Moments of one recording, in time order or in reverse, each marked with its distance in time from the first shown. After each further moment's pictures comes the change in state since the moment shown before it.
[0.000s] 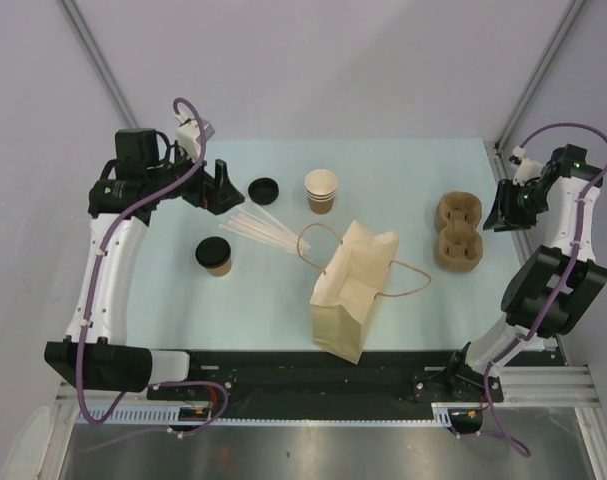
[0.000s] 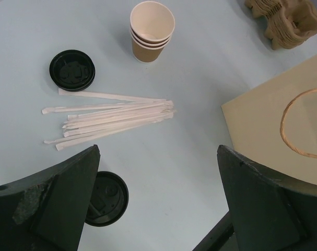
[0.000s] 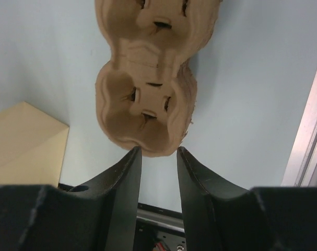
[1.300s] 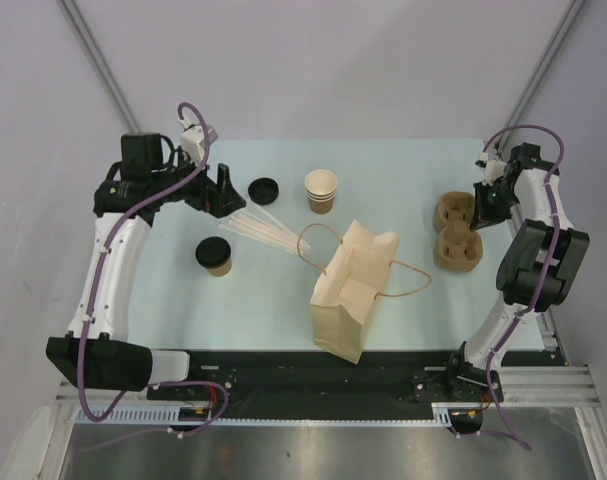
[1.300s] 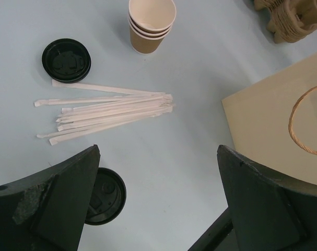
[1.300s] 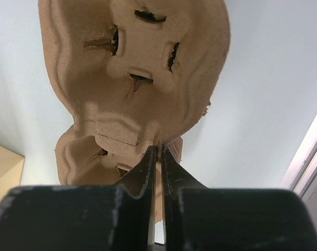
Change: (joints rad) left arm 0.000 0.004 -0.050 0.017 0.000 0.000; right arm 0.146 0.199 -0.012 0.190 0.169 -0.006
